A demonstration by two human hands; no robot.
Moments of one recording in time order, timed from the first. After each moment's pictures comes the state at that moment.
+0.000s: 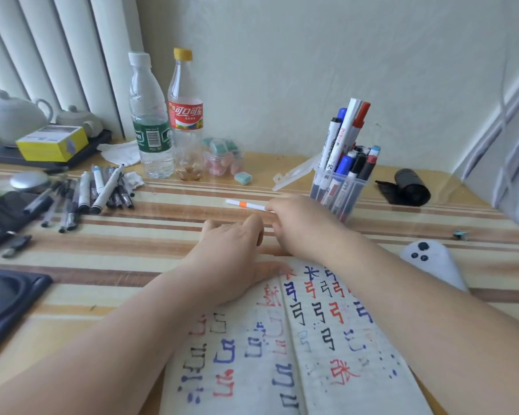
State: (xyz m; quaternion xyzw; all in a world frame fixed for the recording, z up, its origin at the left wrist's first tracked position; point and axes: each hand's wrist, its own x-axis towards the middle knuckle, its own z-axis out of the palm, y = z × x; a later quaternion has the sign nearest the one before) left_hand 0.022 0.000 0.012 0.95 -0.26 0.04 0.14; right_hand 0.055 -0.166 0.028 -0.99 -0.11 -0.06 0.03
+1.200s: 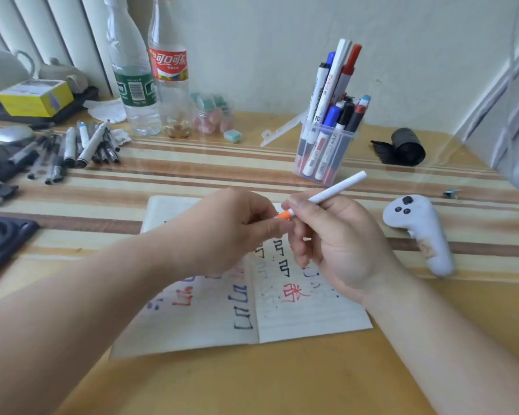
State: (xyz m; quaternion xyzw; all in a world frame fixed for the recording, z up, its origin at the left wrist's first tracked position) left_hand -0.032 -0.009 0.037 0.89 -0.25 -0.08 0.37; right_hand -0.073 -0.186 0.020 -0.65 -0.02 0.00 0.76
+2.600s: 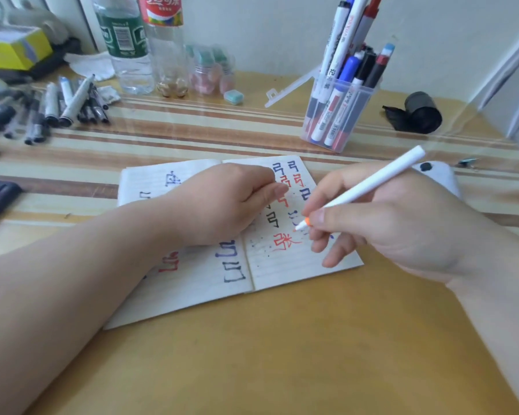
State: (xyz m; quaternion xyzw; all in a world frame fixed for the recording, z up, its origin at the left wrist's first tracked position) left_hand -0.013 -0.001 0.000 0.90 -0.34 -0.01 0.27; right_hand -0.097 -0.208 0.045 -0.81 -0.05 0.09 0.58
